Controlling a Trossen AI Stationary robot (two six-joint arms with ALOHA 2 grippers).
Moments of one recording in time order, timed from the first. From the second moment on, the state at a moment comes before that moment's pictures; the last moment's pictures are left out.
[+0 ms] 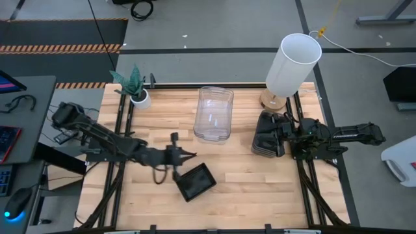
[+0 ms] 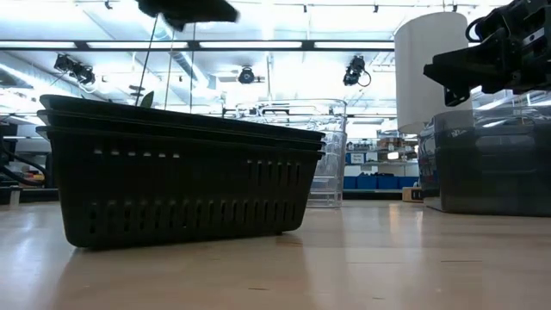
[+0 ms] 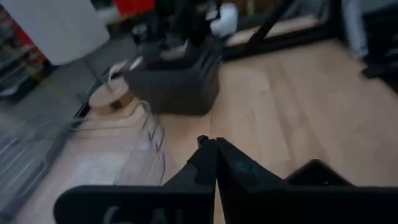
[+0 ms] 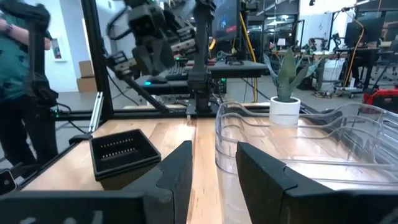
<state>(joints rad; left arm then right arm) -0.43 1.31 0.78 0.17 -0.59 0.06 -0.03 0.20 0.01 0.25 -0.05 0.02</state>
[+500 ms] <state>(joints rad) -0.41 0.75 0.18 0.66 -0.53 0.10 -0.03 0.20 0.01 0.26 -0.05 0.02</state>
